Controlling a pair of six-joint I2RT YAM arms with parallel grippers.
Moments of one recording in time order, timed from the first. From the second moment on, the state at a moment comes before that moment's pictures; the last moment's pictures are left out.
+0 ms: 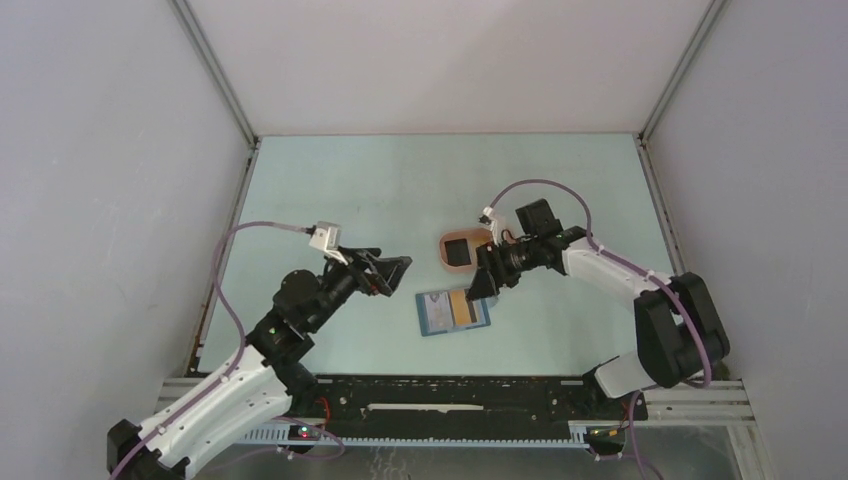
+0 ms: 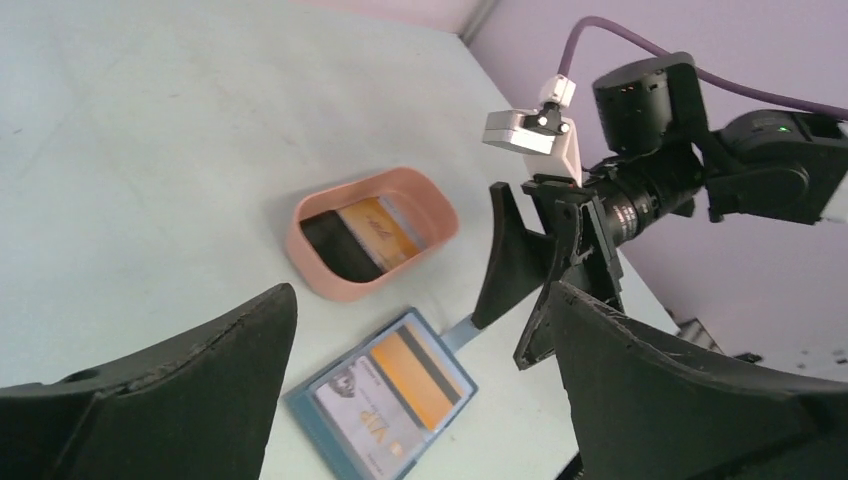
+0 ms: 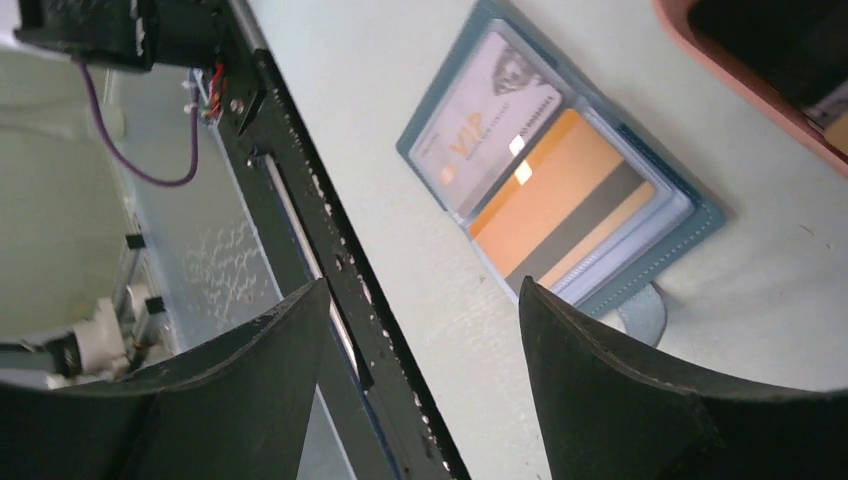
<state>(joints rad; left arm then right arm) -0.69 0.60 0.43 0.16 -0.03 -0.54 0.44 1.45 0.88 -0.43 -0.87 0.03</state>
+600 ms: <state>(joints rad) -0.69 0.80 0.13 0.38 0.06 -0.72 0.46 1.67 0.88 -0.36 -0.74 0.23</state>
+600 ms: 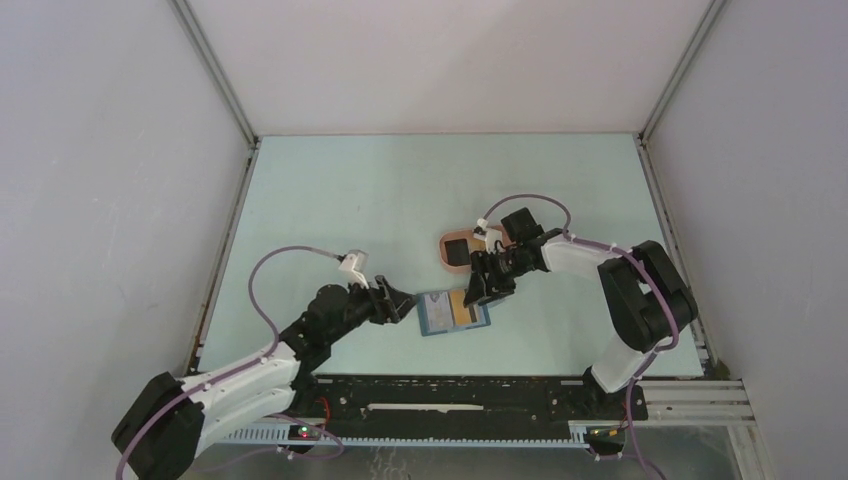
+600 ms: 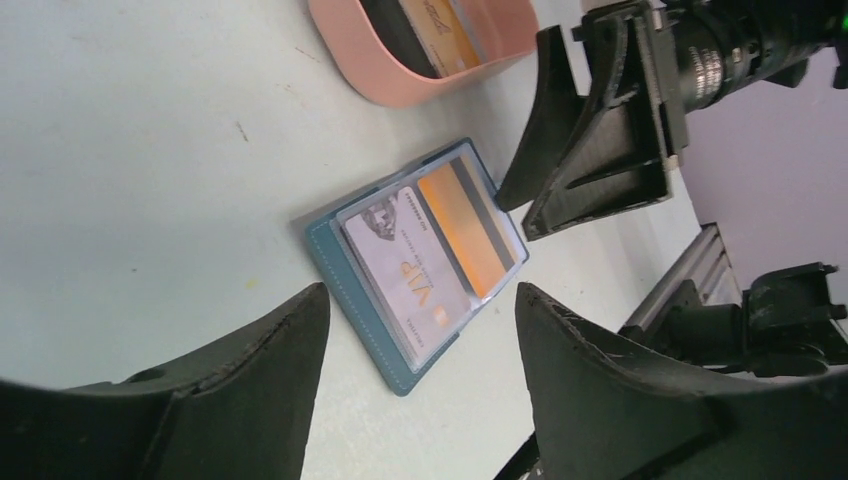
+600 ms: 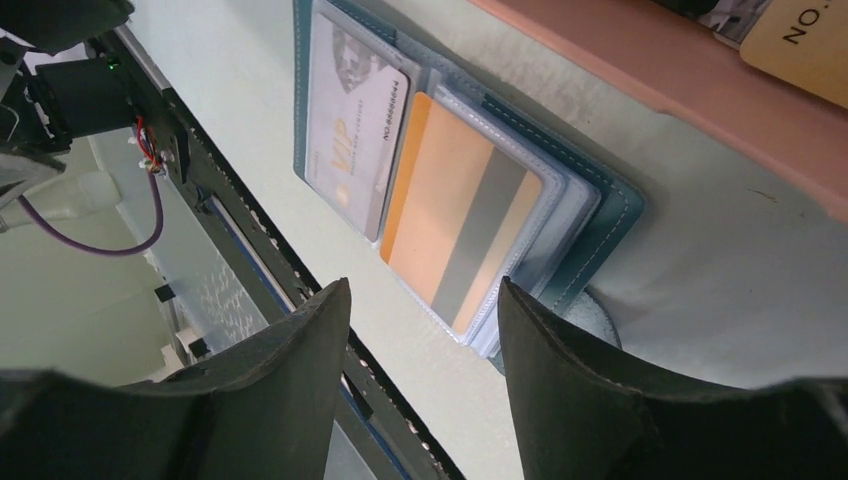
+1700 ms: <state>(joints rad) -0.75 1.51 0.20 0.97 0.30 -0.89 0.43 1.75 0.92 -0.37 -0.80 0.28</state>
